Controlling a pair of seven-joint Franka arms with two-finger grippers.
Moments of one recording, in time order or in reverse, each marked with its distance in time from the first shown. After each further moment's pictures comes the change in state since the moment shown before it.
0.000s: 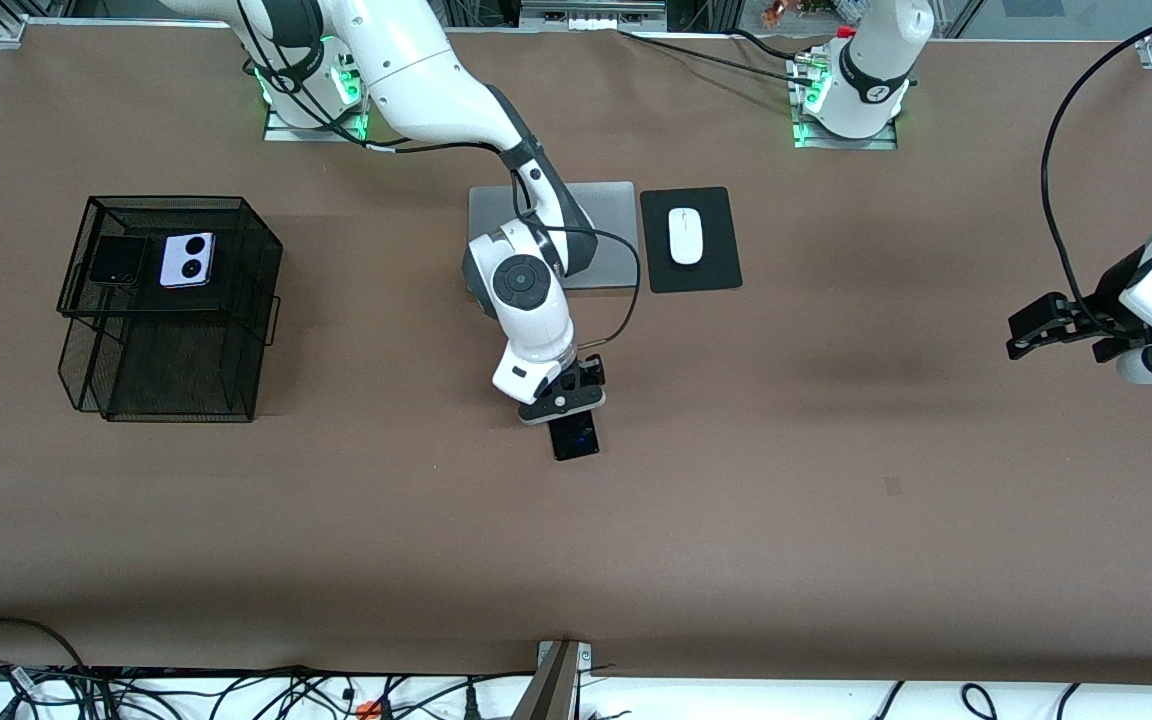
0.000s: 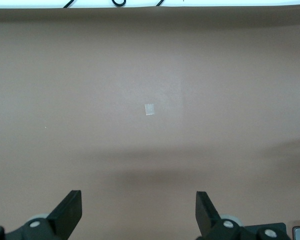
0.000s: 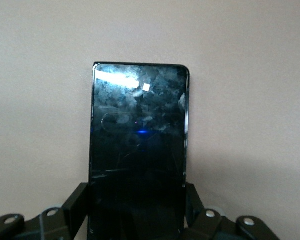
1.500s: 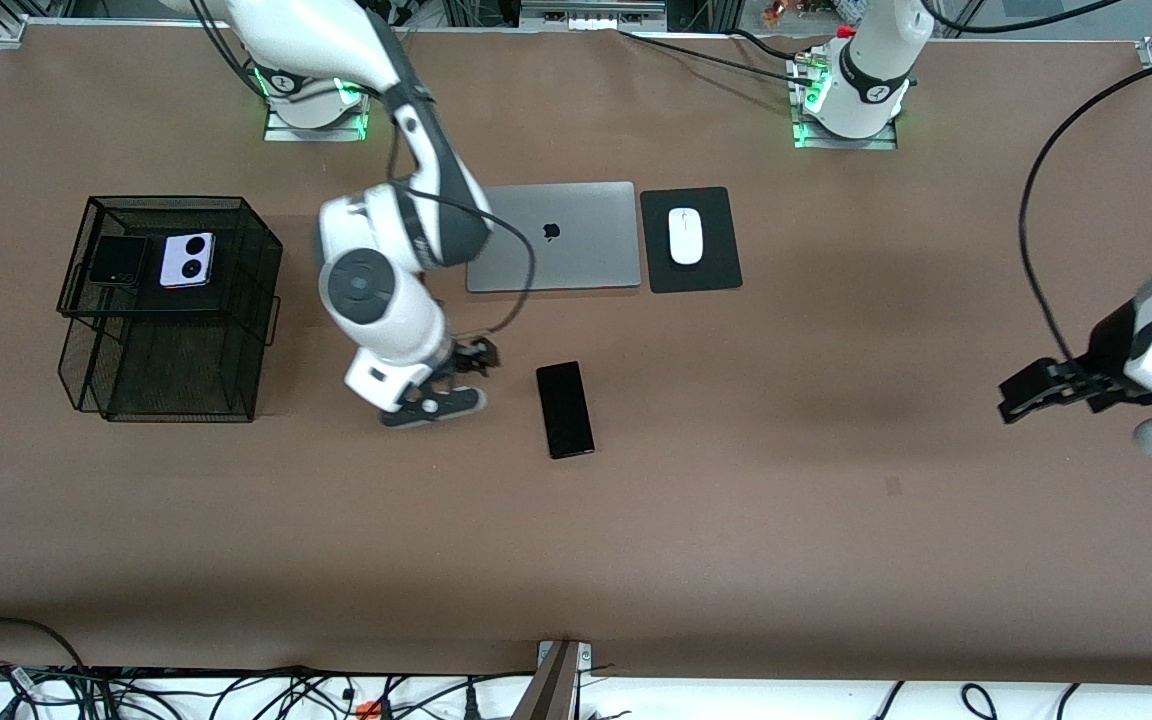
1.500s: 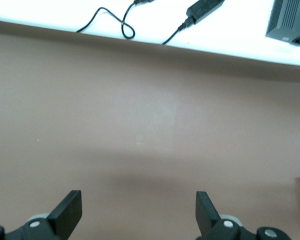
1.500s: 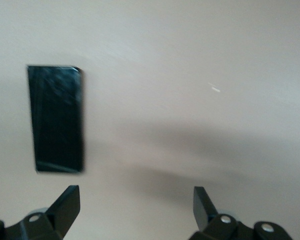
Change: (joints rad) left arm -0.036 0.172 0.008 0.269 0.000 -0.041 -0.185; right arm -0.078 -0.272 -0.095 -0.133 0.001 -0.304 -0.143
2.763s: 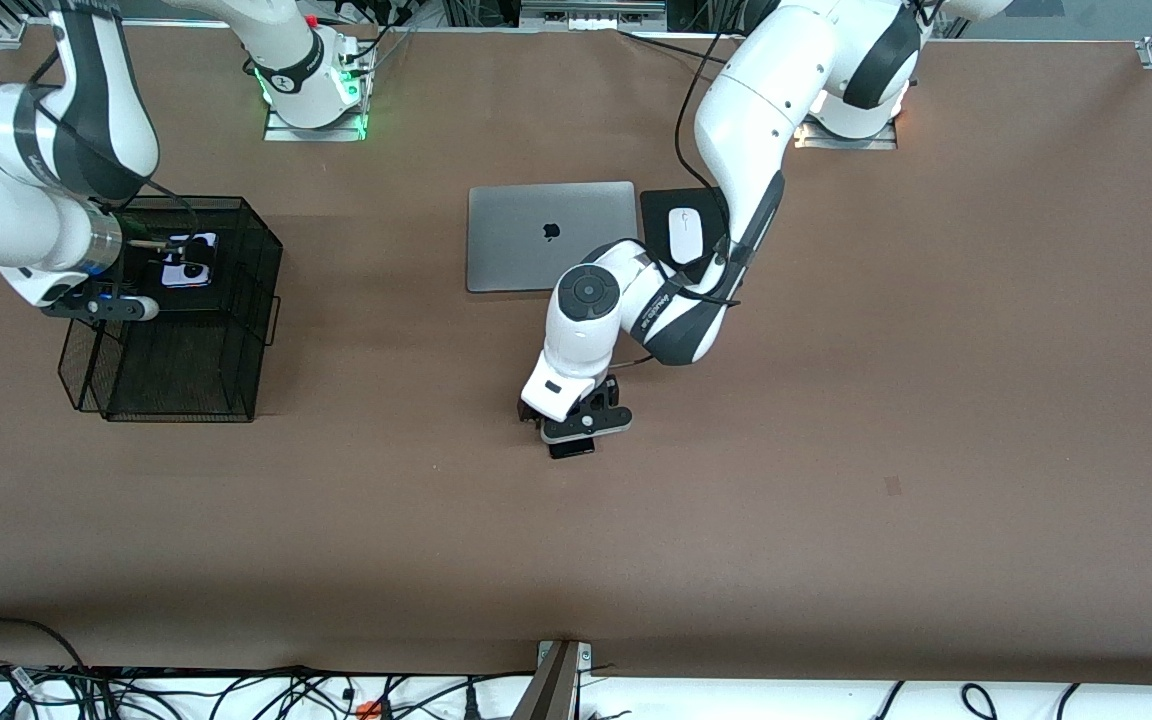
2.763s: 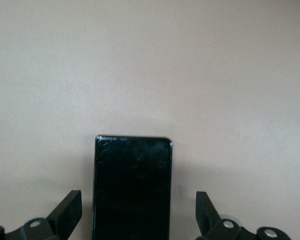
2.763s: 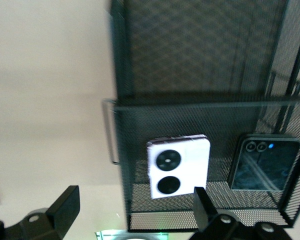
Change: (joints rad) left arm -0.636 0.722 -0.015 0.255 0.004 0.562 -0.785; right arm -0.171 -0.635 -0.316 -0.572 -0.382 -0.336 -0.164
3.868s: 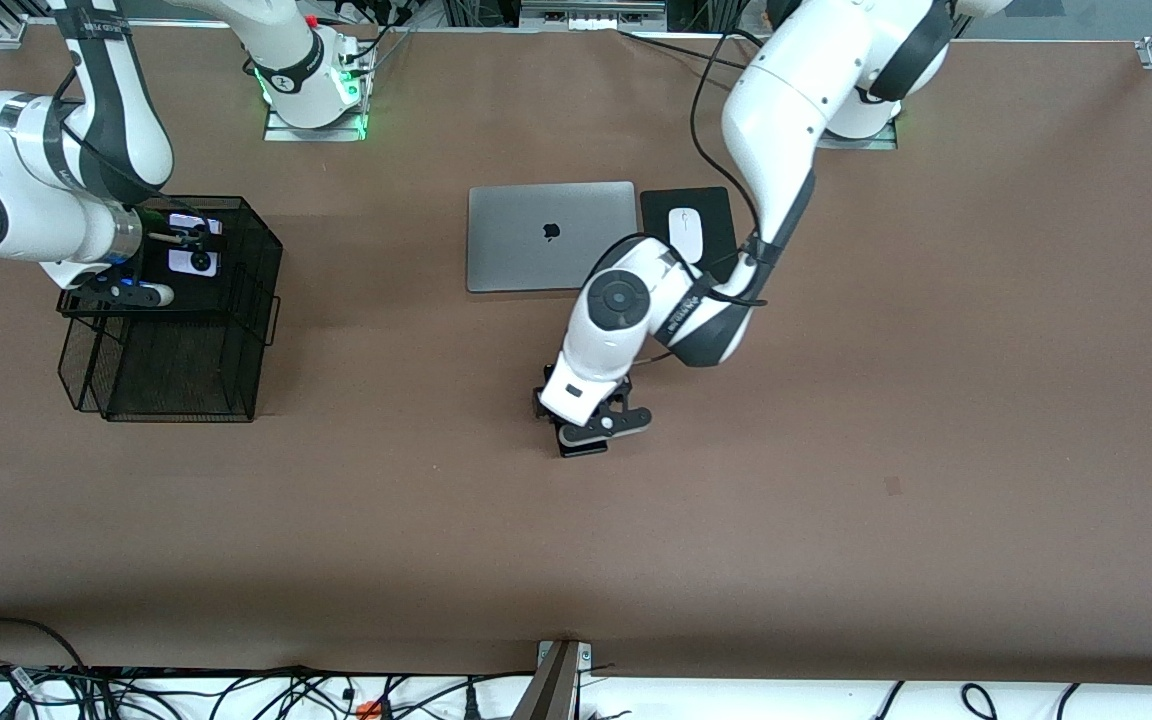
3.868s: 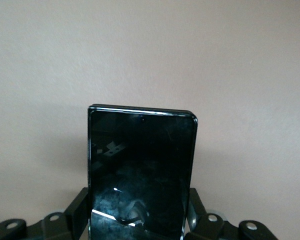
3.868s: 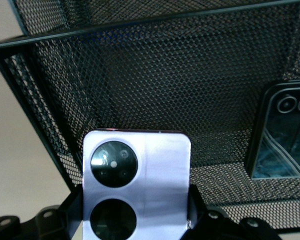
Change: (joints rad) left arm 0.066 -0.061 -0.097 -0.095 0.000 -0.020 0.005; right arm -0.085 -0.014 -0.005 -0.250 0.000 0.125 0.017
